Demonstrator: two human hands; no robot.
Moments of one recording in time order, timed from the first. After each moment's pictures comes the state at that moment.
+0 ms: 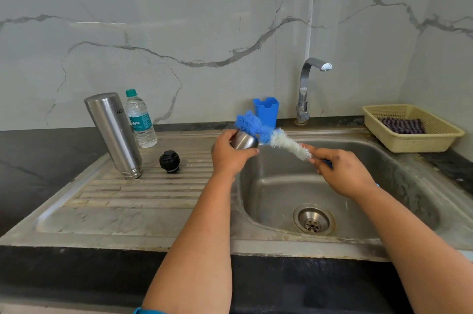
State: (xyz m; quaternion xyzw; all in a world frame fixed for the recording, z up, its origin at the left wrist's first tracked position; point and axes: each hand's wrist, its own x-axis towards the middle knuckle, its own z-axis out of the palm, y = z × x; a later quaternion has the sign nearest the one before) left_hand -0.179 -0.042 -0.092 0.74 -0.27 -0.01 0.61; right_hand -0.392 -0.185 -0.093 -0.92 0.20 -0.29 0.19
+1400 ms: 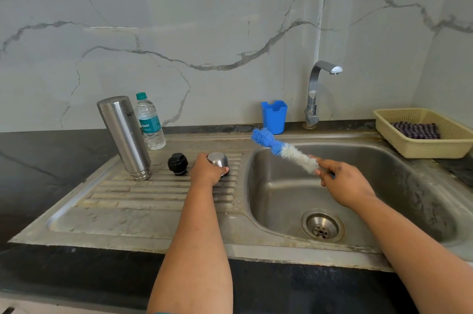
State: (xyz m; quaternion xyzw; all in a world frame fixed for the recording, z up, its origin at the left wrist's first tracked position) left_hand -0.119 0.000 -0.117 0.88 -0.15 -0.07 0.44; right_hand -0.374 -0.188 -0.114 -0.89 0.32 -0.22 0.25
